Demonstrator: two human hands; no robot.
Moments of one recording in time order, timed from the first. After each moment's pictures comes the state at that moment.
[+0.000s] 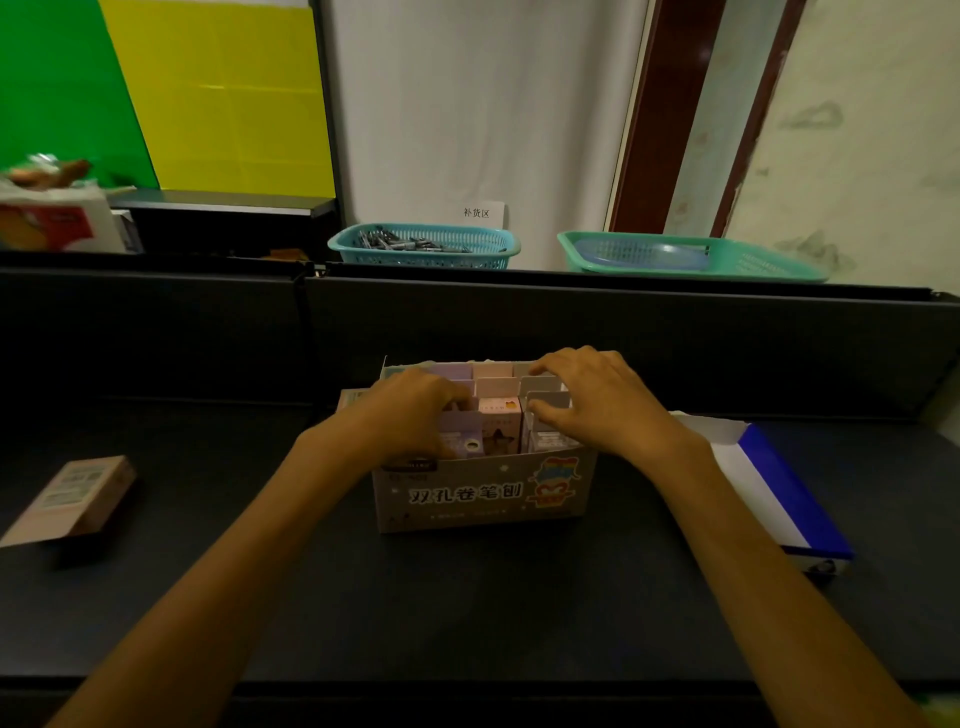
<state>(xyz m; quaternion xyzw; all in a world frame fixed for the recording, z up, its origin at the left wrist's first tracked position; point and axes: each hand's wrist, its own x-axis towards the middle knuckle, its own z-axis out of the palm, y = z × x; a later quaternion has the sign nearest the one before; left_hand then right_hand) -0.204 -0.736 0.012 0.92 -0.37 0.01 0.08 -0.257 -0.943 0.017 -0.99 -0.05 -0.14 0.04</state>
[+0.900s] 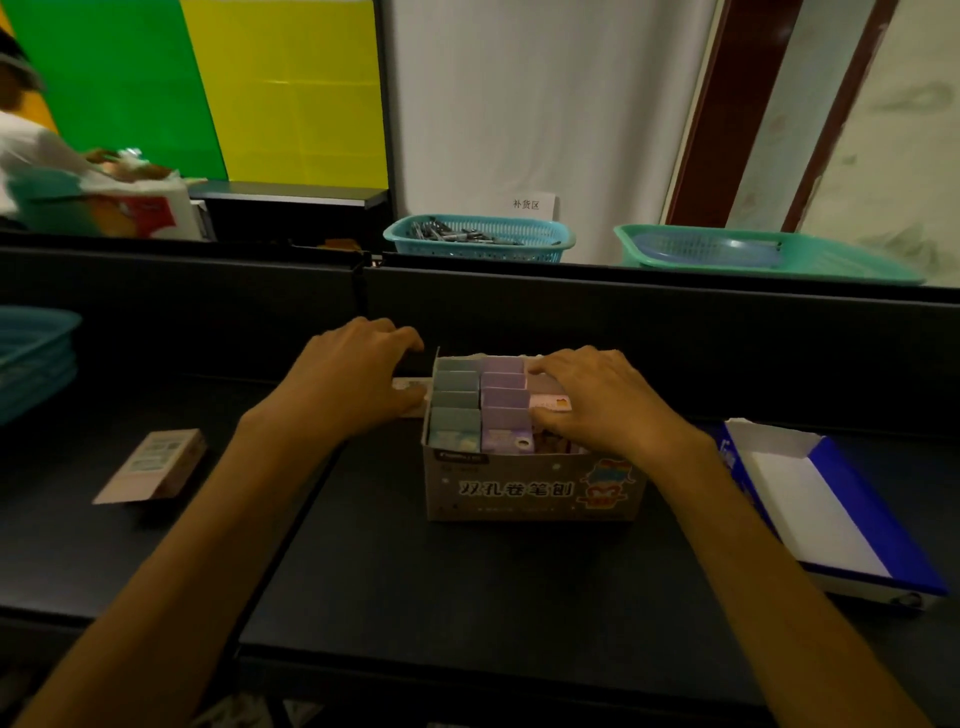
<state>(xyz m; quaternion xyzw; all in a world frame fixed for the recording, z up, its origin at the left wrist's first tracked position) -0.209 -0.667 0.036 0.97 -0.21 0.14 0.01 -0.242 -0.905 0.016 -0.99 -0.11 -0.10 0.03</state>
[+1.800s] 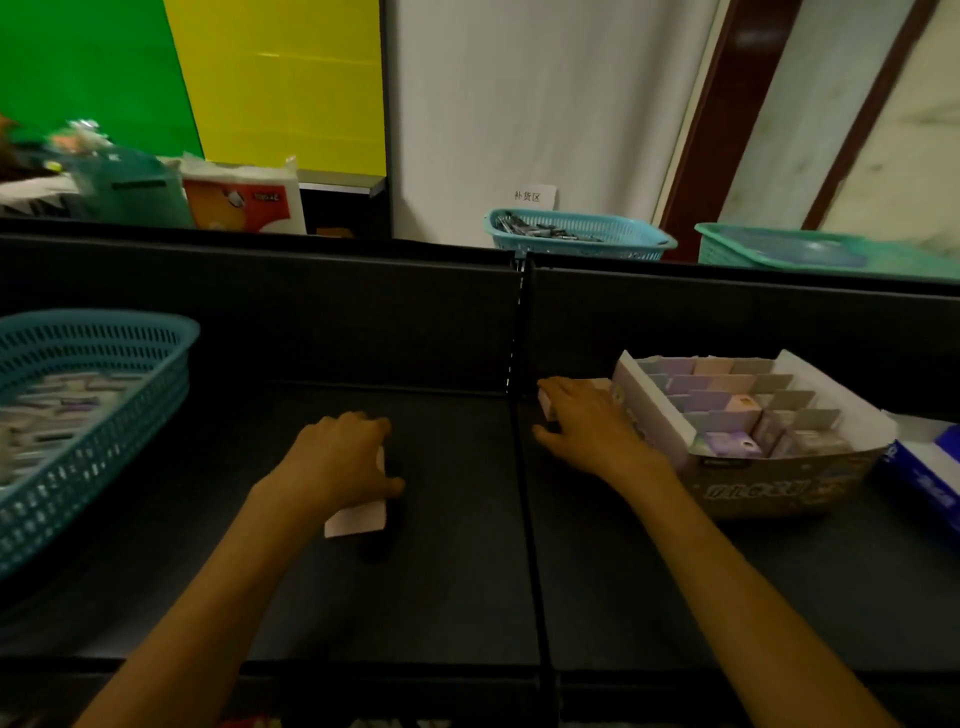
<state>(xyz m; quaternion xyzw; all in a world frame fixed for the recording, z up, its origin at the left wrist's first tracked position) -0.130 -0.426 -0.049 0.99 -0.16 -0.04 -0.01 -0.162 -0.685 -0.052 -1.00 0.01 -0.08 0.06</state>
